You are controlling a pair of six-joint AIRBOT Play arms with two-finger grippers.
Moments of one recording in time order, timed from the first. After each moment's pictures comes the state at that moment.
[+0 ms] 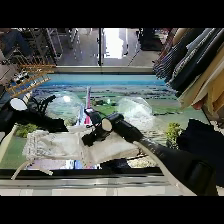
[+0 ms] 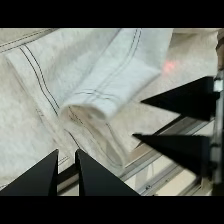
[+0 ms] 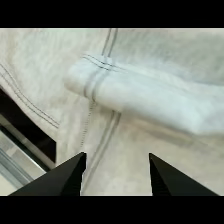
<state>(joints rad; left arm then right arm) 0.07 -1.37 1.25 0.99 -1.43 -1.25 0.71 -1.67 1.58 -1.22 1.14 1.67</state>
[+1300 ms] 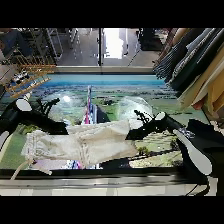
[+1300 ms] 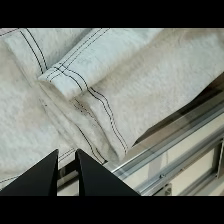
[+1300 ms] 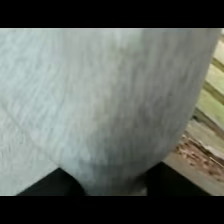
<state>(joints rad) 0.01 -1.39 1.24 1.05 -1.45 -1.25 0.06 -1.71 1.13 -0.76 1.19 0.94</state>
